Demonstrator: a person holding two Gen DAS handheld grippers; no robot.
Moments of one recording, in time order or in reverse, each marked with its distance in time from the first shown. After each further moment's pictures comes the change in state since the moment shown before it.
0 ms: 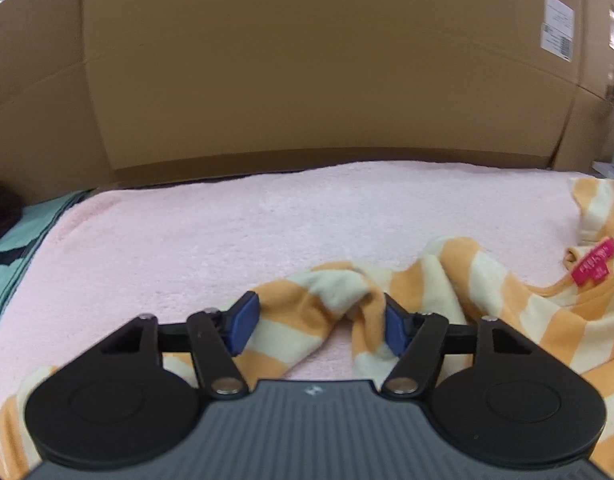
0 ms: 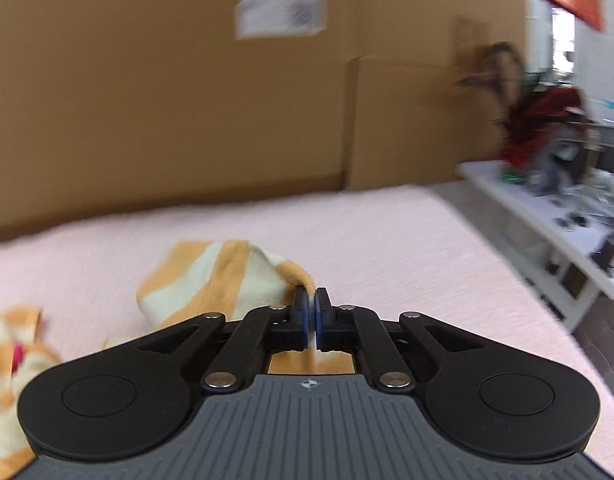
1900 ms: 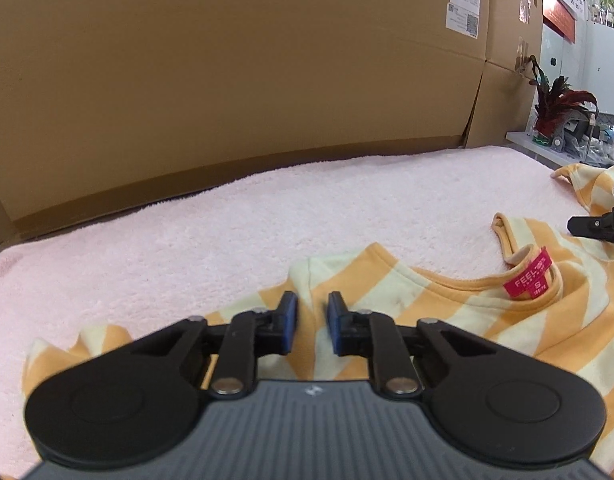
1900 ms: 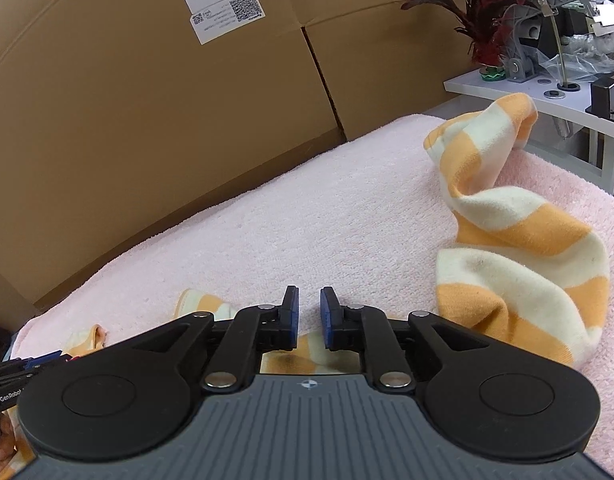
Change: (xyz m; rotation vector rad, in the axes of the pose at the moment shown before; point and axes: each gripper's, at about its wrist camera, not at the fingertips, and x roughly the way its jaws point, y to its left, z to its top) left arm 0.030 -0.020 0.006 0.227 -0.015 -0.287; right arm -0.012 -0.007 -0.049 0.288 0.066 0.174
